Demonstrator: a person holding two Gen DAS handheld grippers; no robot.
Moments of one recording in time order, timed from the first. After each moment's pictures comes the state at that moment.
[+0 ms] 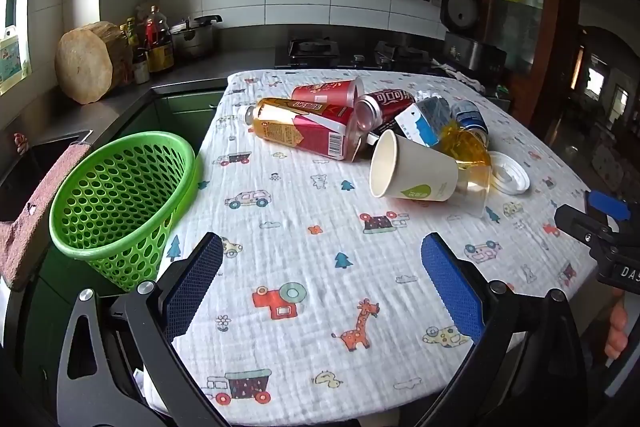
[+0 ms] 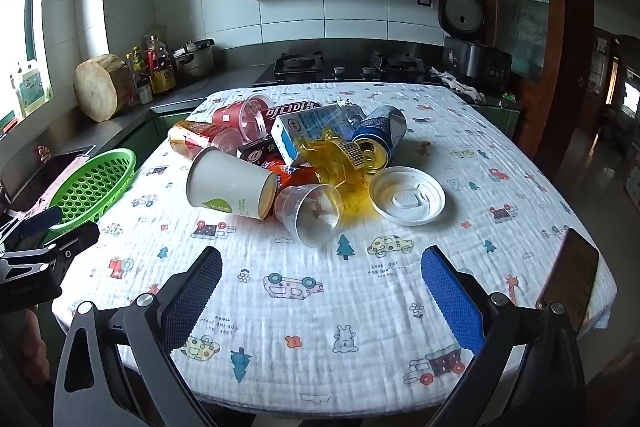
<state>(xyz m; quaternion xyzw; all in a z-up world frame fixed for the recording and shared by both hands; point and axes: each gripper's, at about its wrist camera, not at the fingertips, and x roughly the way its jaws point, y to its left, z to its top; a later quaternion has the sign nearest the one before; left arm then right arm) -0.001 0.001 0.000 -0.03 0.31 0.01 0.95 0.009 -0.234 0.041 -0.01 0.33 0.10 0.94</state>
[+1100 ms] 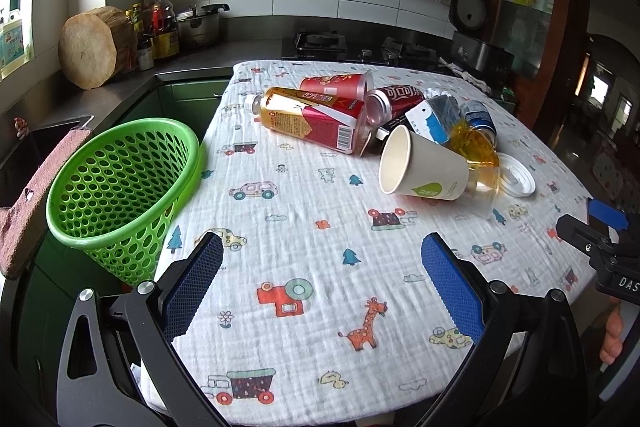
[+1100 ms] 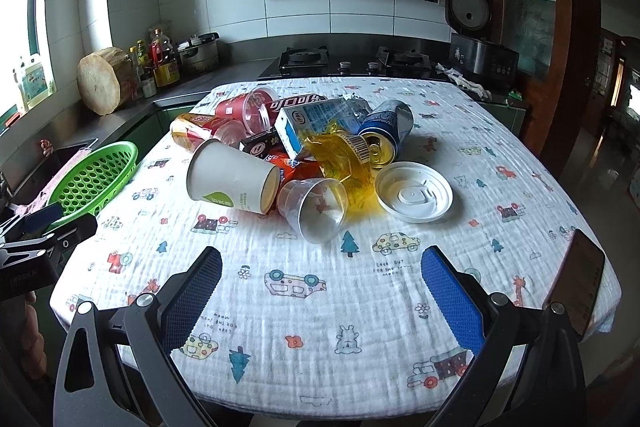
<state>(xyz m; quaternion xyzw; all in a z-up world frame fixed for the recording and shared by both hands) 0.005 0.008 -0.006 -0.05 0.32 0.02 0.94 0.014 -0.228 0.034 -0.02 0.34 0.11 0.94</state>
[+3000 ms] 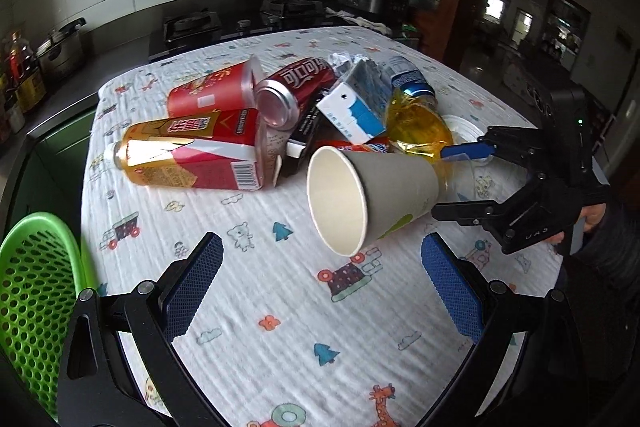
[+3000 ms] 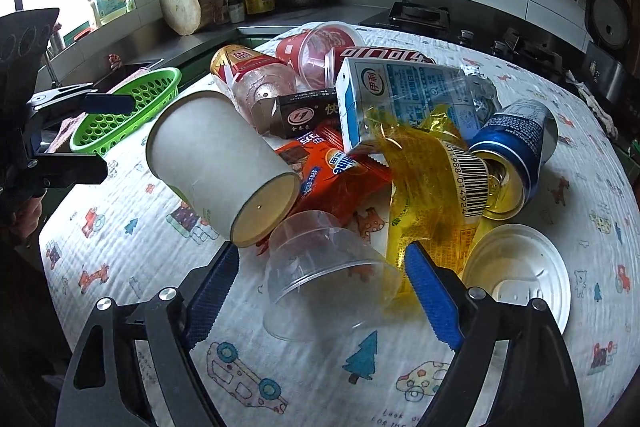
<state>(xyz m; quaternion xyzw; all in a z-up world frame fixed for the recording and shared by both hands) 0.131 -0.012 -0.016 0.04 0.38 -0.22 0.90 0.161 -0.203 -0.029 -0.11 0.41 0.32 0.85</state>
